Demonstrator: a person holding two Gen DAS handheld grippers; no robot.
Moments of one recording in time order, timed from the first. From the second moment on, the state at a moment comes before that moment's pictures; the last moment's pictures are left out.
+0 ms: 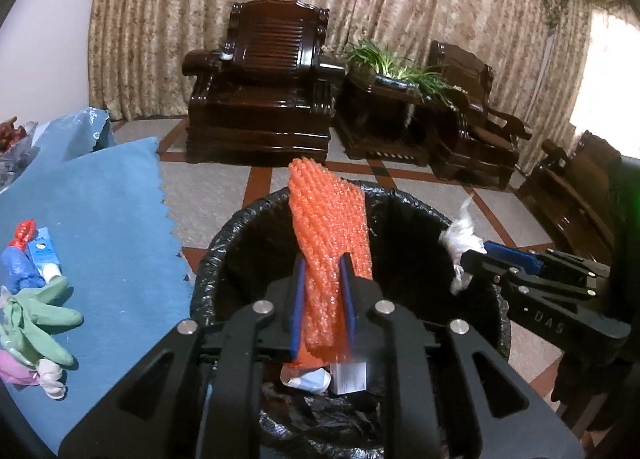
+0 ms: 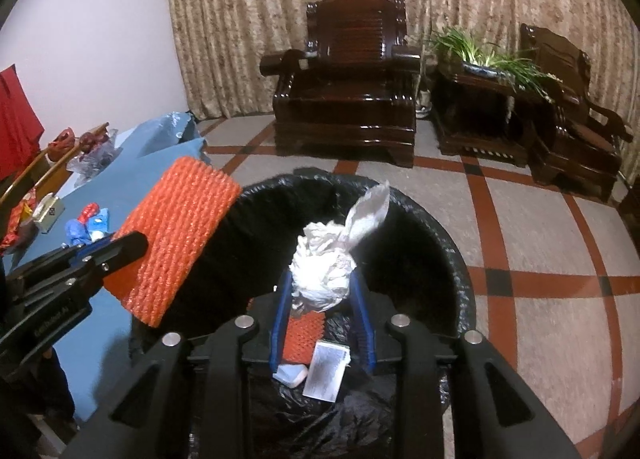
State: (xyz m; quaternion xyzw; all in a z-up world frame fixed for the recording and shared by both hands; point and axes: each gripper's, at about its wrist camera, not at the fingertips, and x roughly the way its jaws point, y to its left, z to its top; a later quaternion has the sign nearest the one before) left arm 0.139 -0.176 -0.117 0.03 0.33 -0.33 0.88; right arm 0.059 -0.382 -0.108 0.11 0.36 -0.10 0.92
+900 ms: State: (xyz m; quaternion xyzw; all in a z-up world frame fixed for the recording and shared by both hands) left arm 0.132 -0.020 -0.085 -0.02 0.30 -0.15 0.94; right arm 0.080 -0.314 -0.085 0.10 0.31 -0.03 0.94
